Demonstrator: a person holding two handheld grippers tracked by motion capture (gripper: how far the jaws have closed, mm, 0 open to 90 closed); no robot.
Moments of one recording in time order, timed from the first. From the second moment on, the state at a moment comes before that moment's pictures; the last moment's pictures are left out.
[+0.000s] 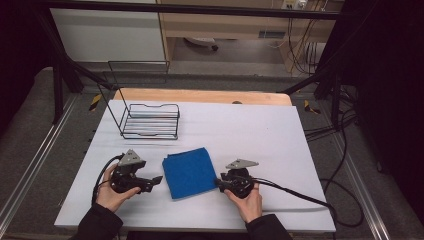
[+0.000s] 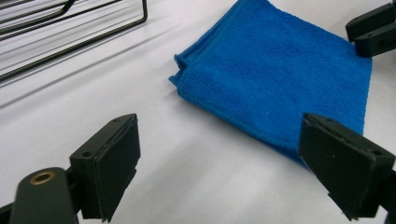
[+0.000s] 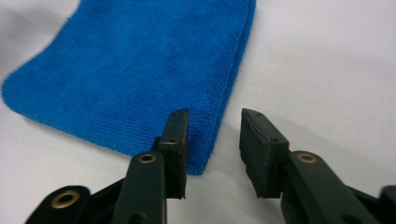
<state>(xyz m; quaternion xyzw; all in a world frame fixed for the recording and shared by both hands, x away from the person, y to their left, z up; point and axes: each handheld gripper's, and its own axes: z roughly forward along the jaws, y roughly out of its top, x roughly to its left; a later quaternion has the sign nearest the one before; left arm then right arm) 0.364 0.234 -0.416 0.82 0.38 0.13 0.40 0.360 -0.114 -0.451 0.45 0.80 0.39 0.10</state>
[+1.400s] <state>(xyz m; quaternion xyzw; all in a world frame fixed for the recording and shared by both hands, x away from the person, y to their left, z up) 0.426 0.188 -0.432 0.86 0.38 0.07 0.33 0.393 -0.145 -0.424 0.41 0.81 0.40 0.13</state>
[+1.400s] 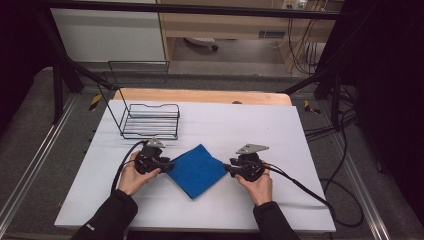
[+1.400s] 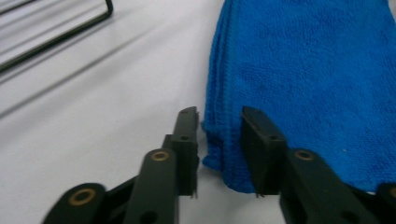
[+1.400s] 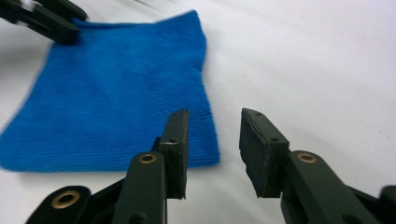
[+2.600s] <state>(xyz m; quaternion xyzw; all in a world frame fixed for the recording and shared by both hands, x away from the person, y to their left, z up) 0.386 0.197 -0.424 0.85 0.41 0.05 0.33 0.340 -0.053 -0.434 0.27 0.88 0.38 0.06</state>
